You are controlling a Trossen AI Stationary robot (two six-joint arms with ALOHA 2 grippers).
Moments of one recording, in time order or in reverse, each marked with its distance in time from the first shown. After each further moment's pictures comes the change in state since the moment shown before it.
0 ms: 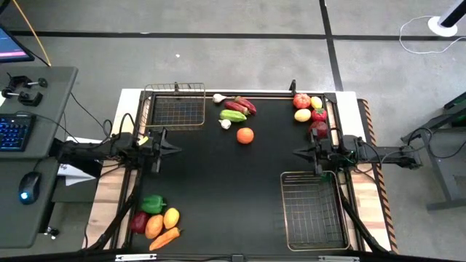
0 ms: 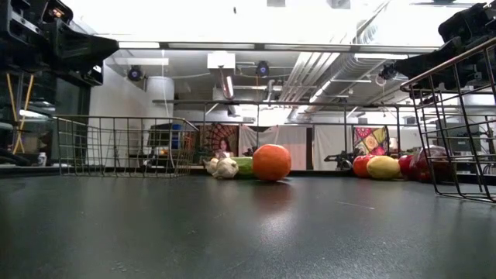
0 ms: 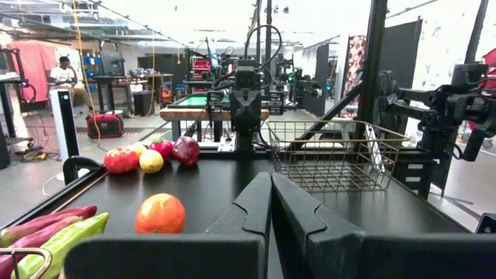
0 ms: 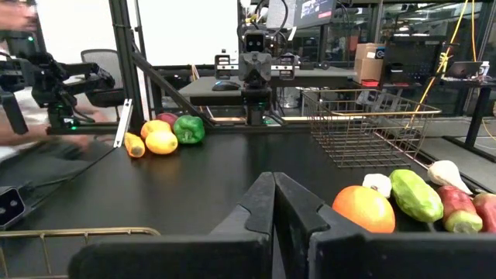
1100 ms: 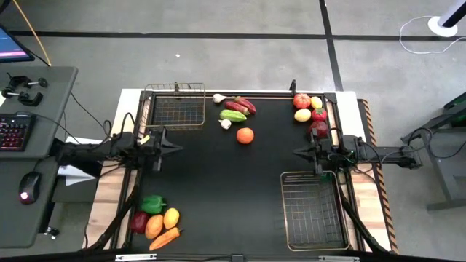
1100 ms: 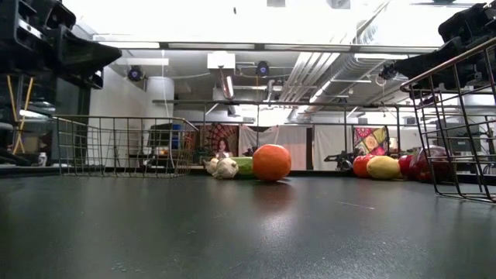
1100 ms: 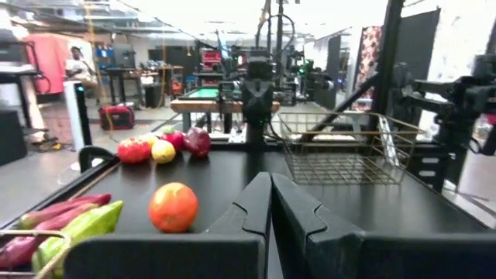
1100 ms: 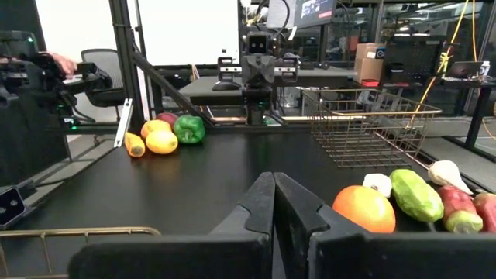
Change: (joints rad) left arm 0.042 -0.004 0.000 -0.037 -0.004 0.000; right arm 0.000 0.000 0.000 0.000 0.000 0.000
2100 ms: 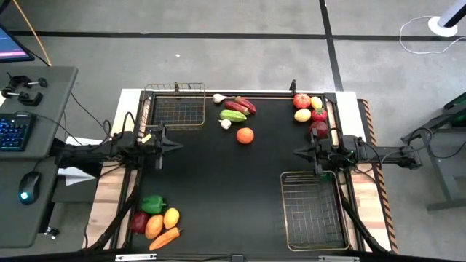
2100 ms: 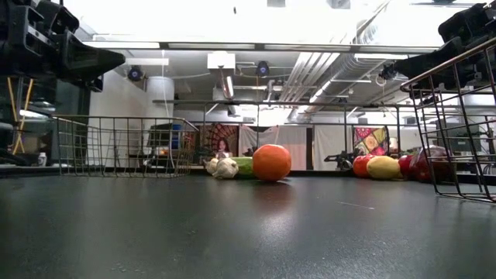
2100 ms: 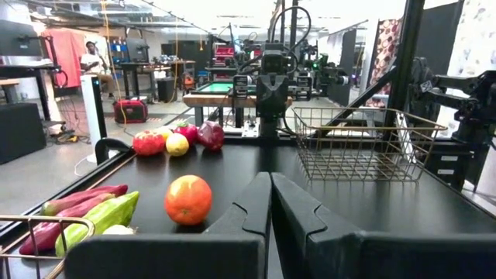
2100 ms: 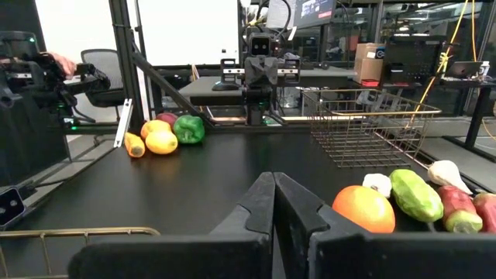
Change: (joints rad) left arm 0.033 0.000 0.000 -0.016 -0.004 0.000; right arm 0.000 0.000 0.000 0.000 0.000 0.000
